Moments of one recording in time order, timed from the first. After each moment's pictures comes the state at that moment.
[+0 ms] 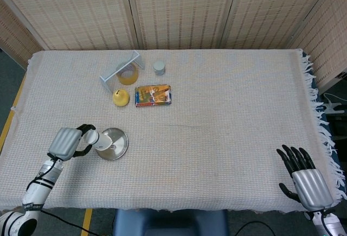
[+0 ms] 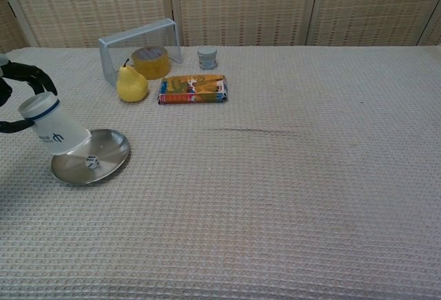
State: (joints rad) left arm -0.49 -1.26 -0.11 -1.56 1.33 1.10 0.16; right arm 0.01 -1.07 -0.06 -1.74 -1.65 1.46 -0.19
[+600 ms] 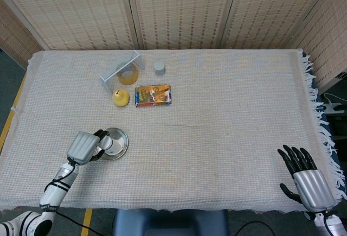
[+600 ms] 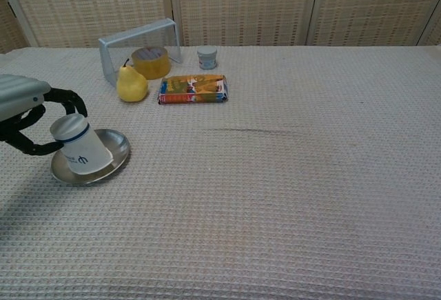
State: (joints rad) left arm -0.52 -1.40 -0.08 -1.51 1.34 1.11 0.38; right arm 0.01 -1.06 -0.07 -1.74 -1.66 1.47 -0.17
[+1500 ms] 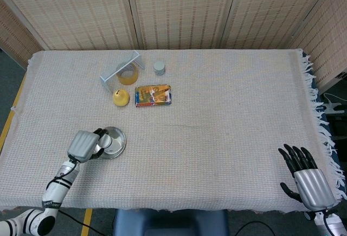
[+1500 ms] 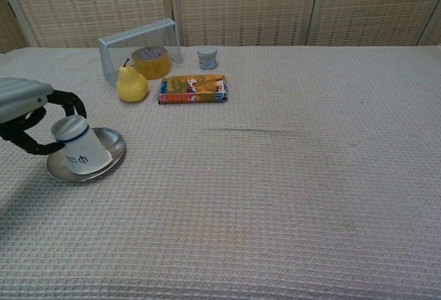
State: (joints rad) left arm -0.53 -1.40 -0.09 -1.52 1.27 1.07 0.37; right arm 0.01 -1.06 -0.06 -1.74 -1.65 1.47 -0.18
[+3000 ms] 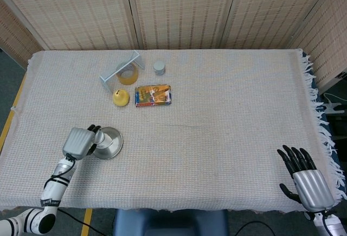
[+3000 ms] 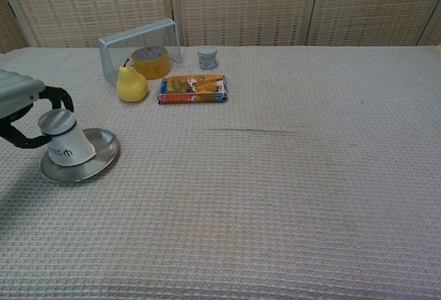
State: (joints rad) left arm -0.54 -1.43 -0.09 -1.45 1.22 1.14 0.55; right arm 0.01 -1.07 -0.07 -1.74 -1.66 1.47 -0.19
